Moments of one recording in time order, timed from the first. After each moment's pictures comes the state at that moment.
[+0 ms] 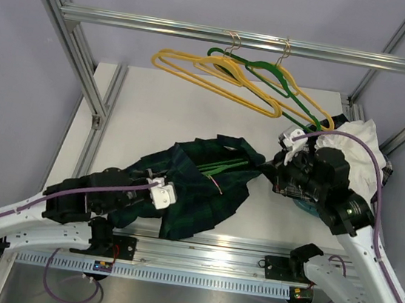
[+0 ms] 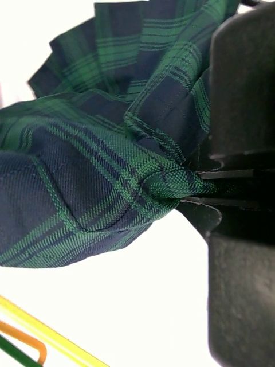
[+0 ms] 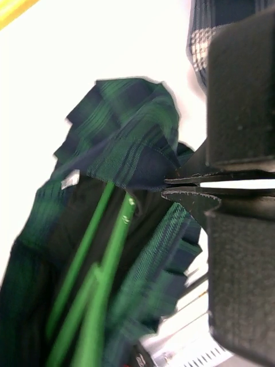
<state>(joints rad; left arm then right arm) -1.22 0.59 0.82 -0.58 -0.32 0.57 0.45 0.81 1.01 -0.61 -0.33 -0.07</state>
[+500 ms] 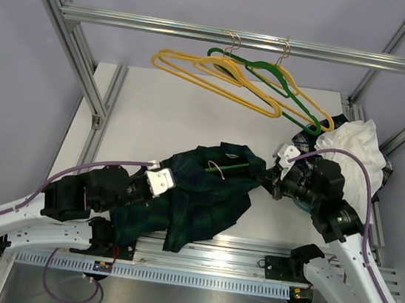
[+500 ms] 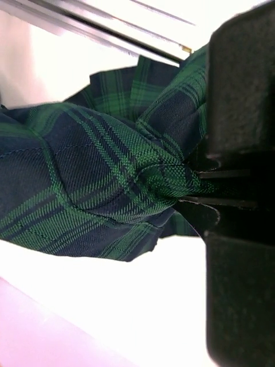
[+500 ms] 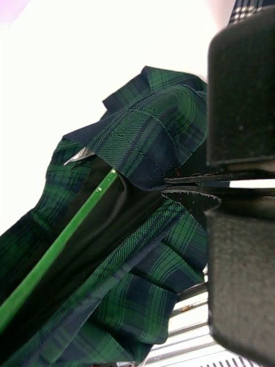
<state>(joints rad) -1.22 0.61 0.89 -0.63 -0.26 0.25 0.38 0.64 0.74 -0.41 -0.61 -0.23</state>
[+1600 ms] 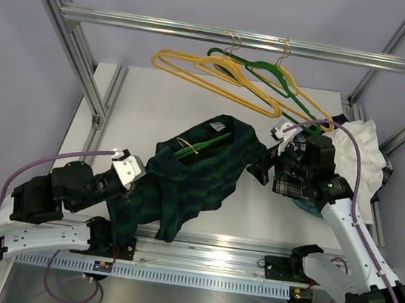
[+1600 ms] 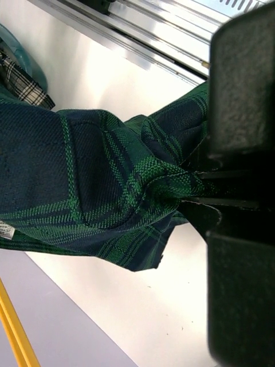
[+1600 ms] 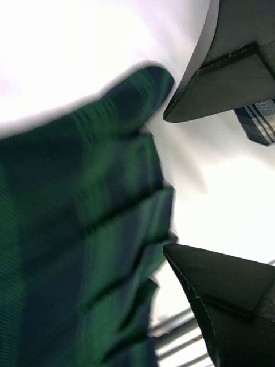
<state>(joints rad) -1.20 0.49 0.98 -0.71 -0.30 0.15 0.30 0.95 0.85 -0.39 -0.59 -0.24</state>
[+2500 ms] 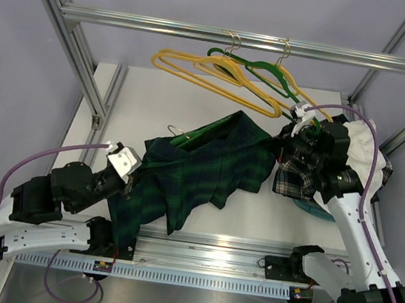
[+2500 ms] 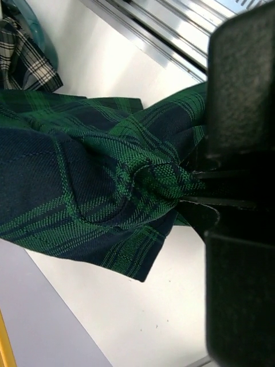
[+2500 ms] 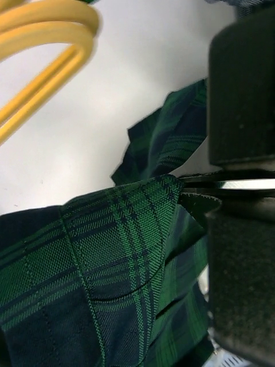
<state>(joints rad) -1.20 0.48 0.98 -0.73 -0.42 0.06 0.21 1.02 0.99 -0.32 -0.58 0.00</state>
